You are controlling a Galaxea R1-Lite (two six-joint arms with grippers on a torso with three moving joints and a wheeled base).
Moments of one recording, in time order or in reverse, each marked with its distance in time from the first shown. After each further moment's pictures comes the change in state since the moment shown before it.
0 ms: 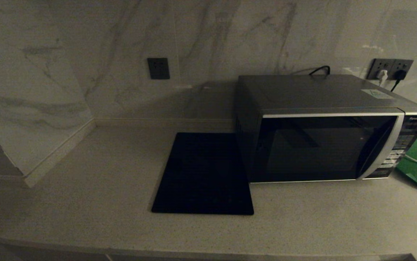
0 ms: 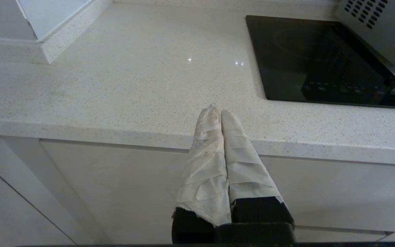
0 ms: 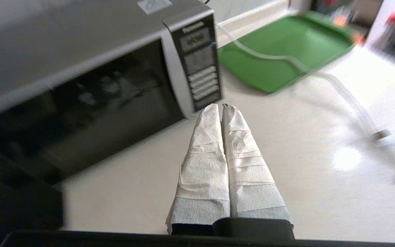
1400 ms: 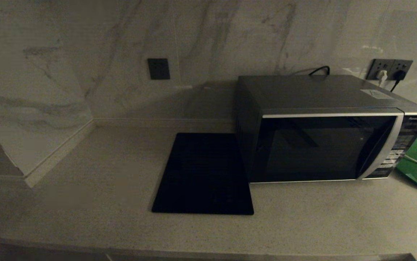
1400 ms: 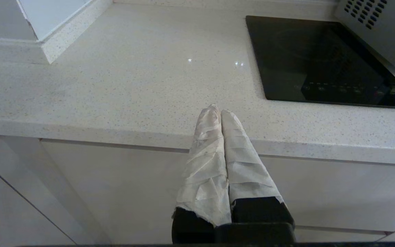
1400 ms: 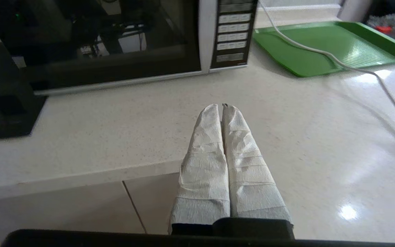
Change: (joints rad) left arm 0.000 0.000 0.000 0.000 0.000 0.000; right arm 0.232 -0.581 0.711 -0.232 -0.009 -0.209
